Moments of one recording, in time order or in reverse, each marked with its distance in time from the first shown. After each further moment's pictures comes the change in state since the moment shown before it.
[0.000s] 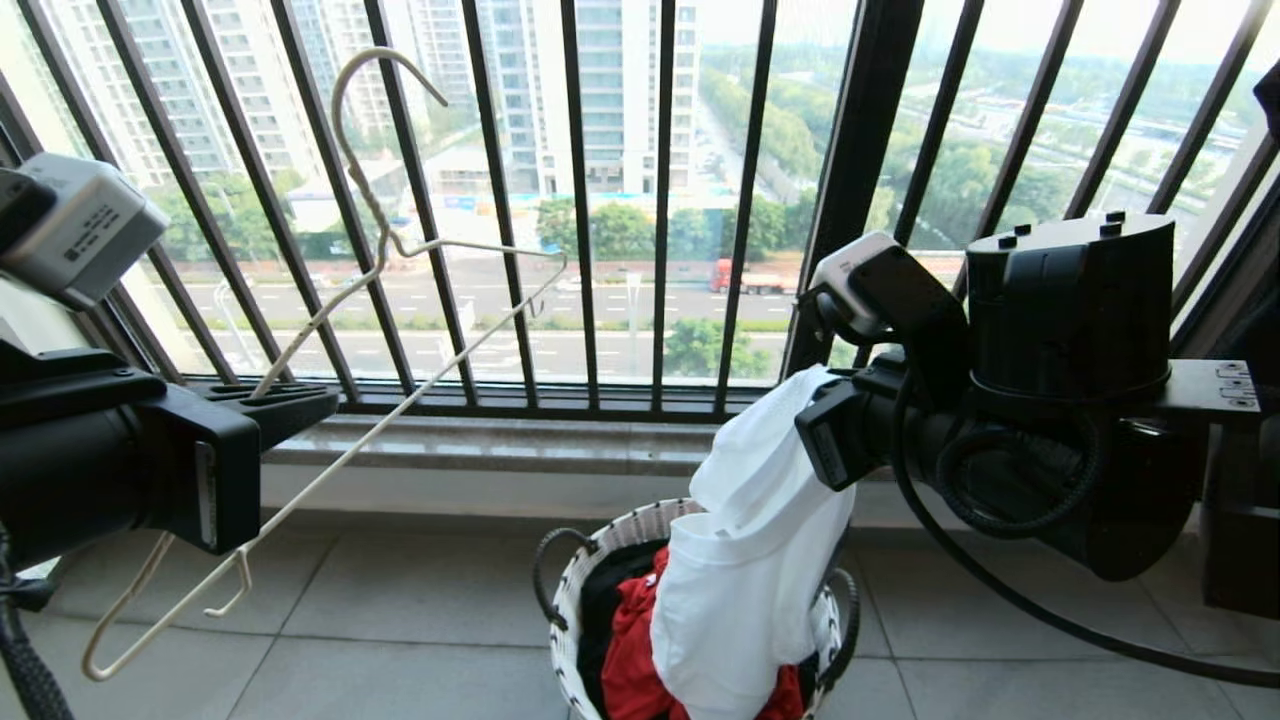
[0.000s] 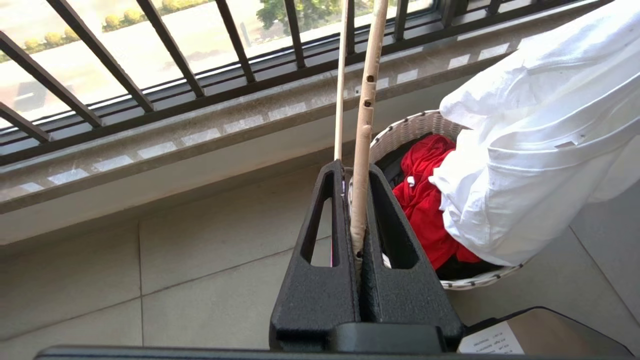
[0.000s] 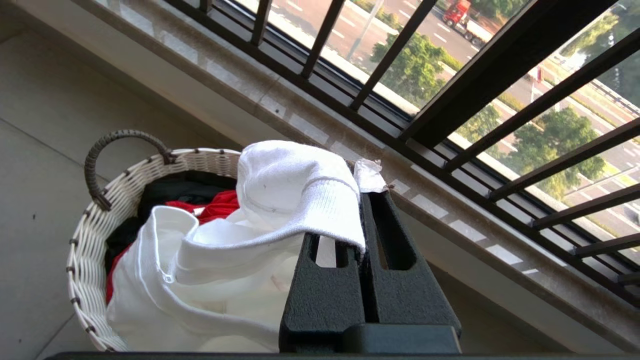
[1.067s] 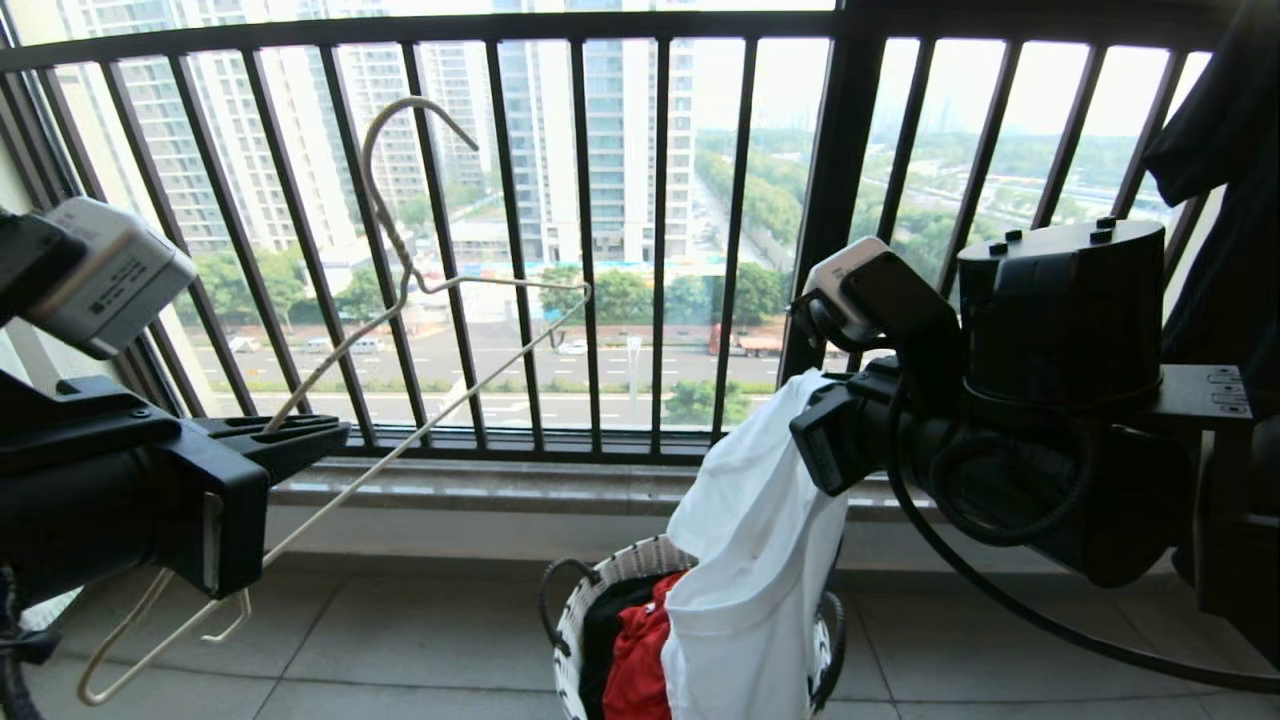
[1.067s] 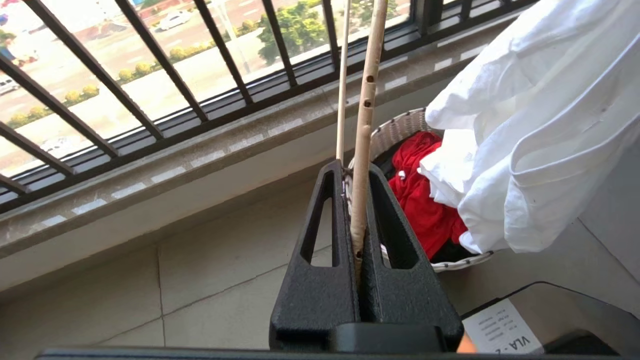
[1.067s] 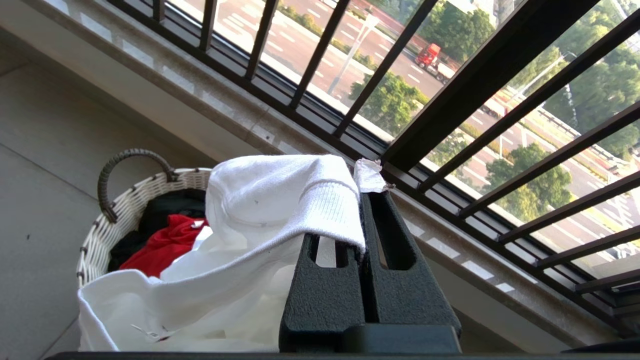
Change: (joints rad) left arm -0.001 -0.008 0.044 0.004 -0.061 0.050; right arm 0.003 0.007 0.001 -0.001 -0.002 0.000
